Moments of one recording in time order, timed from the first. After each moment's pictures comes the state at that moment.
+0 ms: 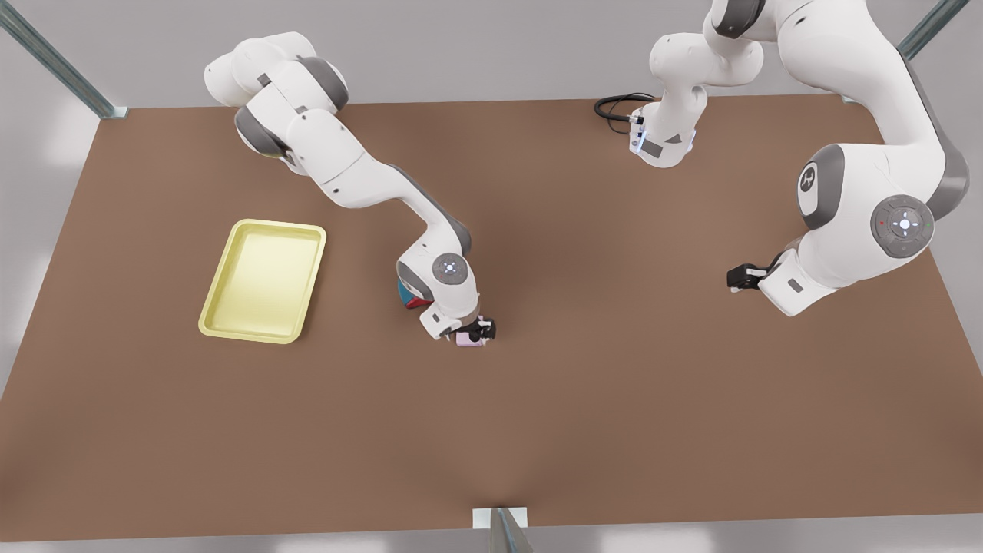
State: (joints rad) left arm -0.12 0.30 0.03 -1.35 0.02 1.50 0.04; right arm 0.51 0.87 0.21 -1.52 -0.35 2.50 1.07
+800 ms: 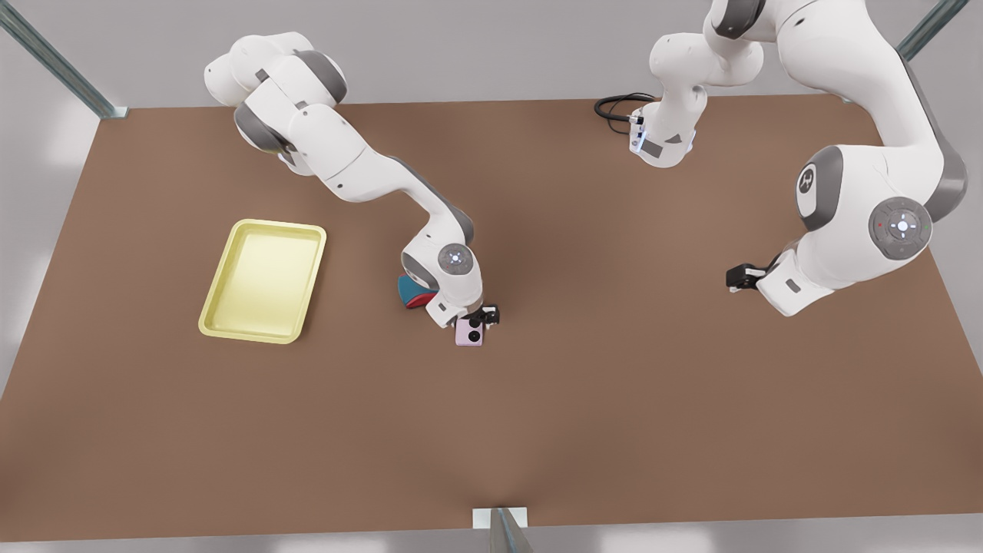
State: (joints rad) left arm -0.12 0.30 0.03 -1.35 0.02 1.50 0.06; right arm 0.51 0.84 0.25 -1.59 -0.35 2.50 1.05
